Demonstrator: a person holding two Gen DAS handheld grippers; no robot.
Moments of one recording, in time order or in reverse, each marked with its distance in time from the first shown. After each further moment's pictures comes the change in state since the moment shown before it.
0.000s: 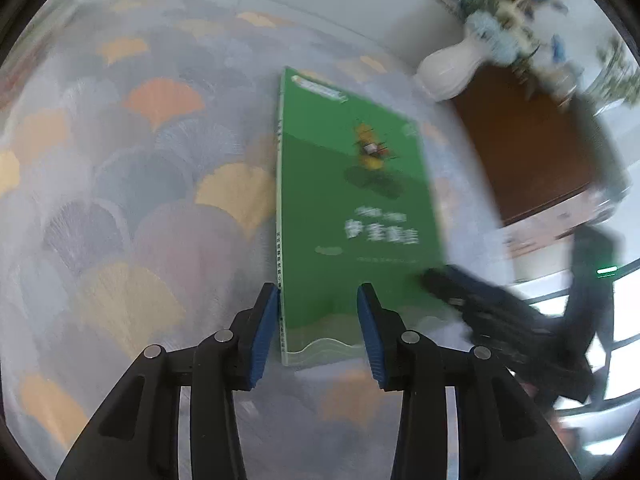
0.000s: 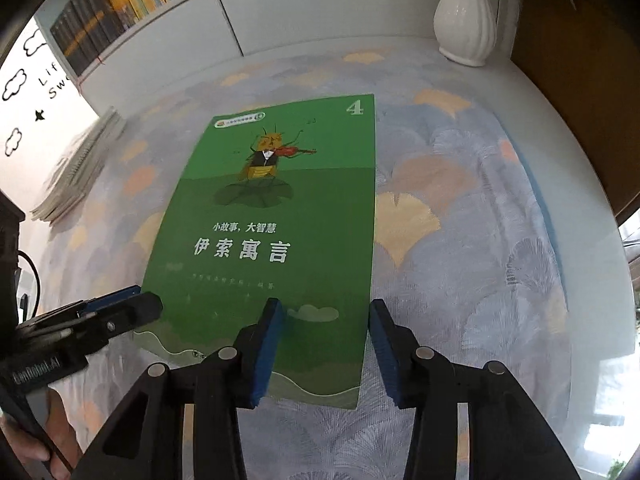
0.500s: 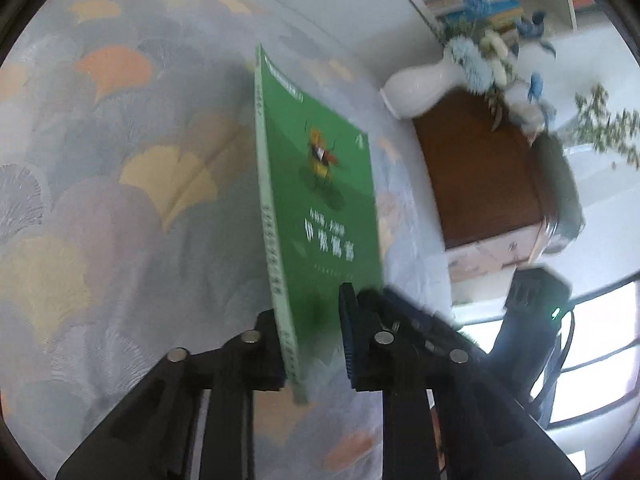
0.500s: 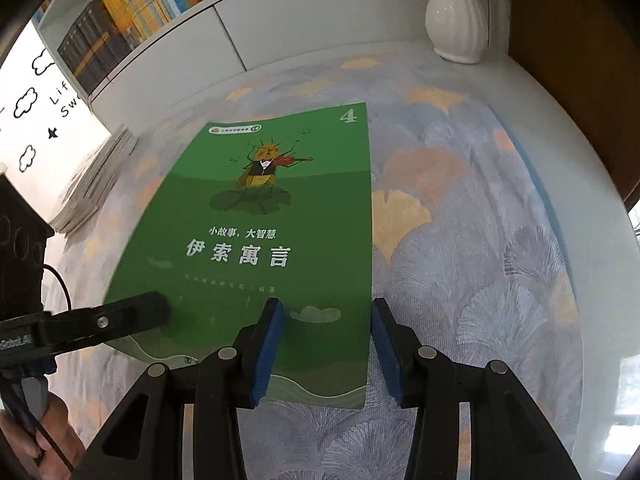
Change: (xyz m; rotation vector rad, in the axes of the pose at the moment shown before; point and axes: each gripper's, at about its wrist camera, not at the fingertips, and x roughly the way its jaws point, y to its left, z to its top) left arm 0.024 -0.008 0.007 -0.129 -0.029 -0.181; right arm -0.001 -0.011 -0.011 0.037 -0.046 0.073
